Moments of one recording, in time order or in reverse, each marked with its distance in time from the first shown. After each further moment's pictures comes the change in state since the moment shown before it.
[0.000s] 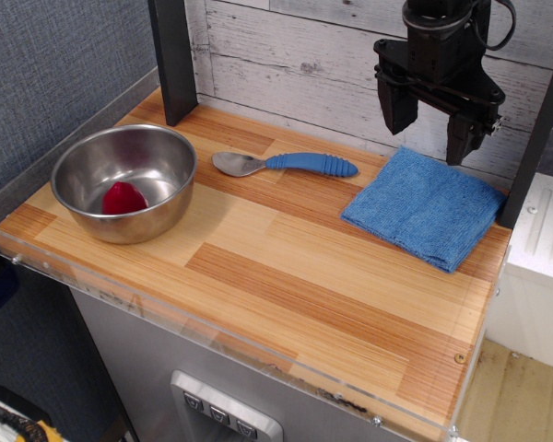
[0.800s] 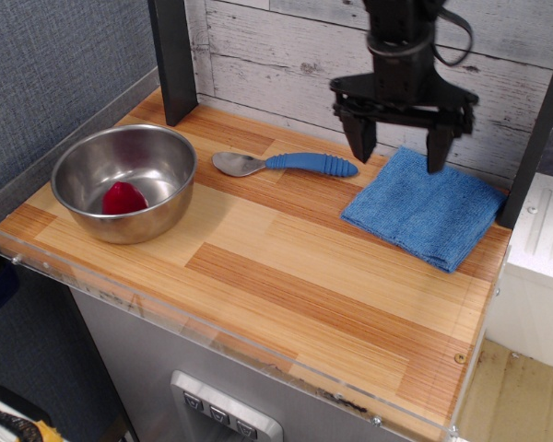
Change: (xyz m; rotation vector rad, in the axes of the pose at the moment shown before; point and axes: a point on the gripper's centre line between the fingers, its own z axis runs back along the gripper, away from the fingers) arm -0.018 0.021 -0.011 -0.004 -0.005 0.472
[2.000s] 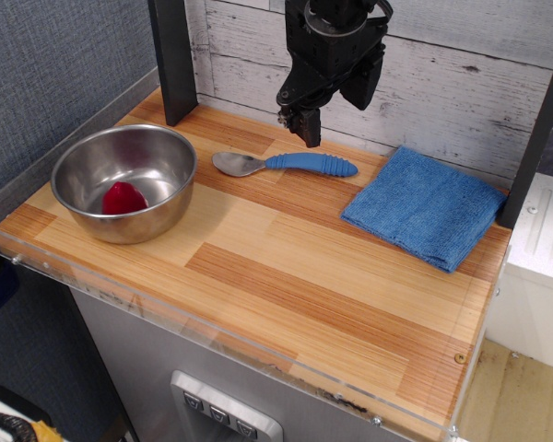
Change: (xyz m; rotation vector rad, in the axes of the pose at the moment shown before) arm 0.013 0.060 0.015 0.170 -0.237 1.083
